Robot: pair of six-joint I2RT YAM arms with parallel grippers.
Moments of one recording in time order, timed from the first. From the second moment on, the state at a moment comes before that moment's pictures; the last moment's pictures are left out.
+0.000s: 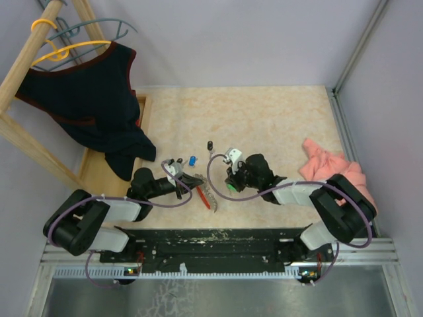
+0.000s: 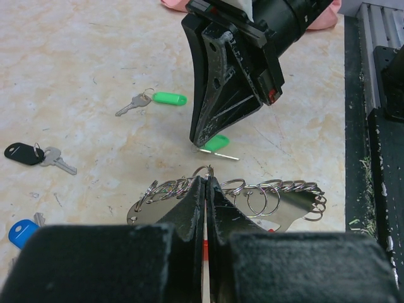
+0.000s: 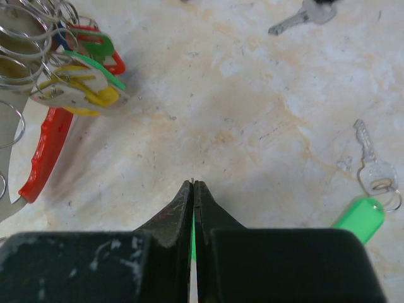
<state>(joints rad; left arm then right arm) -0.52 1.37 0.20 1.13 0.73 -0.01 0.66 1.46 0.52 0.36 -0.30 -0.09</state>
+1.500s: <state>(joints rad) -0.51 1.37 0.19 1.19 0.71 -0.03 0.74 1.58 0.60 0.39 -0.17 -0.13</state>
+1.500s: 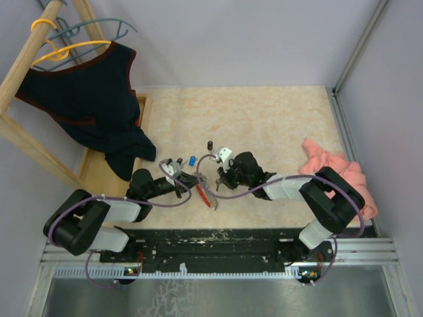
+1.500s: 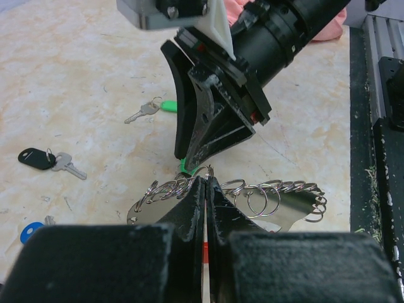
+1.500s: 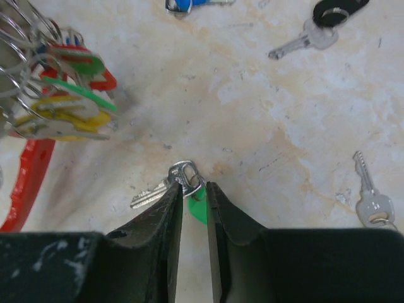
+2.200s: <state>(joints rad) -0.51 1.39 0.19 1.19 0.76 -0.03 0.67 1.38 0.62 0.37 -0.60 -0.19</state>
